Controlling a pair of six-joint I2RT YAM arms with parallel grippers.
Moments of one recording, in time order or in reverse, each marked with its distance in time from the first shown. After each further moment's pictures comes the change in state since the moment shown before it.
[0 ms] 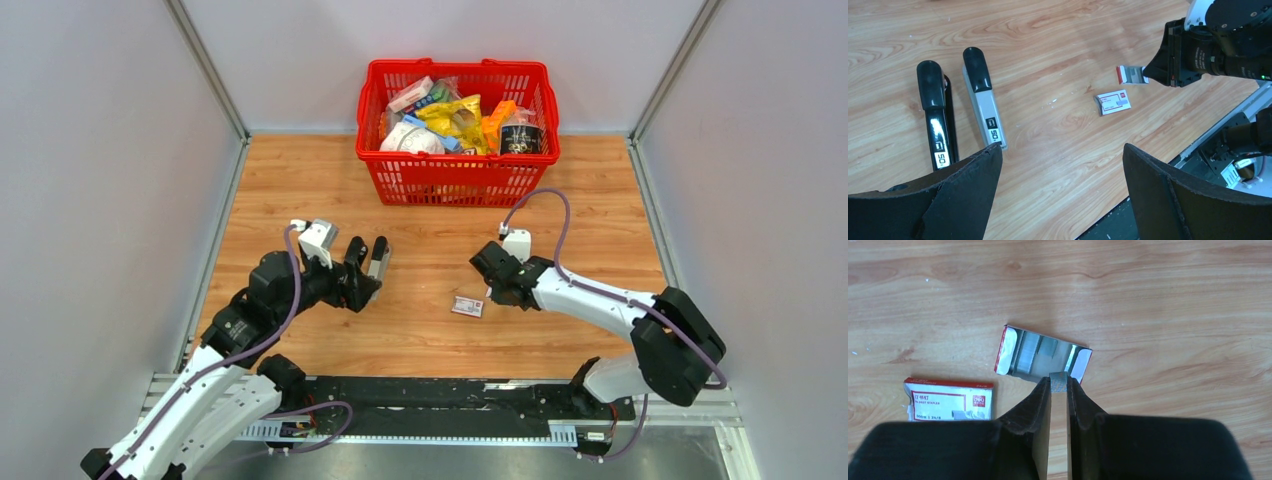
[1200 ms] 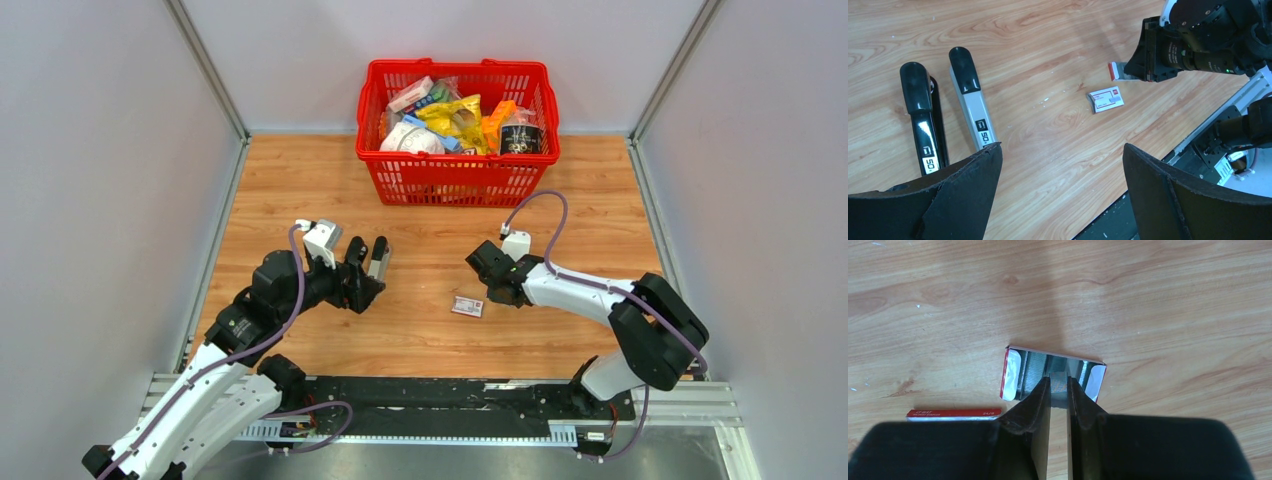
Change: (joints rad) left arm 0.000 0.017 -0.017 0.037 0.045 0.000; right arm -0.033 0.103 0.000 0.074 0.000 0.100
